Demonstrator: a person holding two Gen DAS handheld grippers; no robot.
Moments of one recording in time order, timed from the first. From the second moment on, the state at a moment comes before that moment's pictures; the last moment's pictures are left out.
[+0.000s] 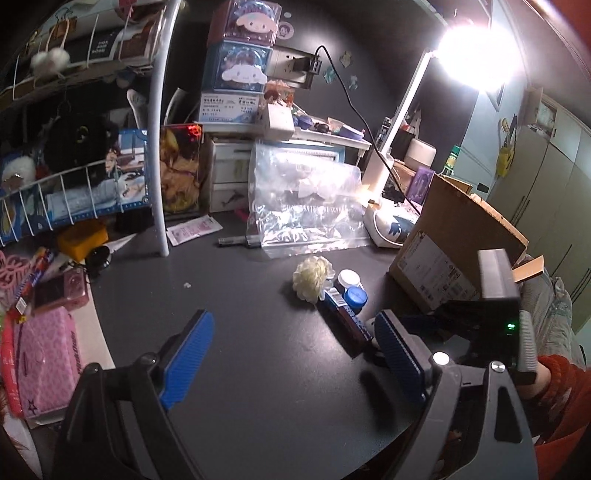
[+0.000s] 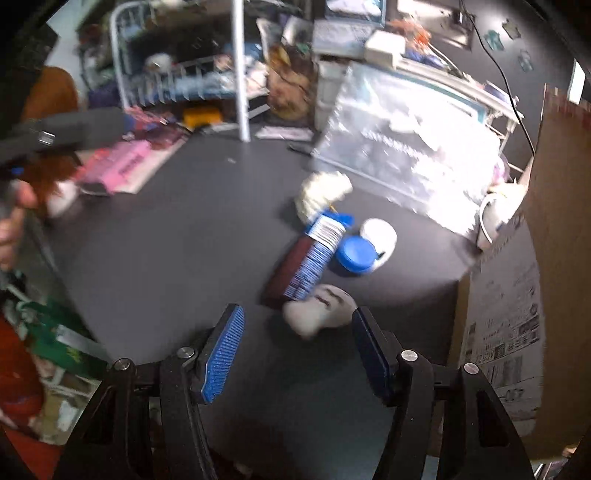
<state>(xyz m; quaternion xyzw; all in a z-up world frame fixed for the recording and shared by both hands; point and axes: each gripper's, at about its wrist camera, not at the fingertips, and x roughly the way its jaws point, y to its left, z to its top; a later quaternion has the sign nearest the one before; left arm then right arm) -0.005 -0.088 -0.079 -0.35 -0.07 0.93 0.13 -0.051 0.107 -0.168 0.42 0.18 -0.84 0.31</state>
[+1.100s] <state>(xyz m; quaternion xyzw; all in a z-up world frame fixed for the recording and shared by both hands) -0.001 -0.028 -0.018 -0.34 -0.07 0.90 0.27 0.003 0.088 -0.047 0.26 0.19 -0.82 0.46</state>
